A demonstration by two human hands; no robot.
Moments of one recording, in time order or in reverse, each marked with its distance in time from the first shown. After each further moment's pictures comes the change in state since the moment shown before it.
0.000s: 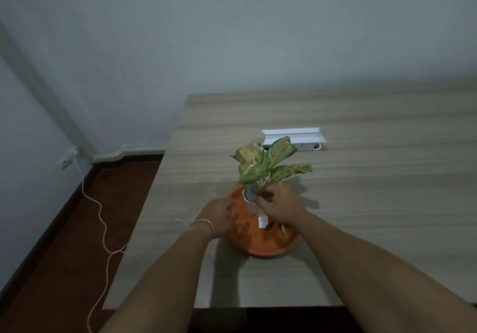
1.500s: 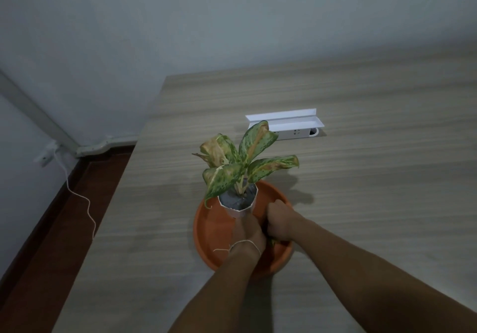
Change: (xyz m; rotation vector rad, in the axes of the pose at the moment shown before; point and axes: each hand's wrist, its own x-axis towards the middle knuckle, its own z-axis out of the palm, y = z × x) left_hand 0.103 0.066 0.165 0.012 0.015 -0.295; right_hand 0.057 0.120 0.020 -0.453 -0.535 0.112
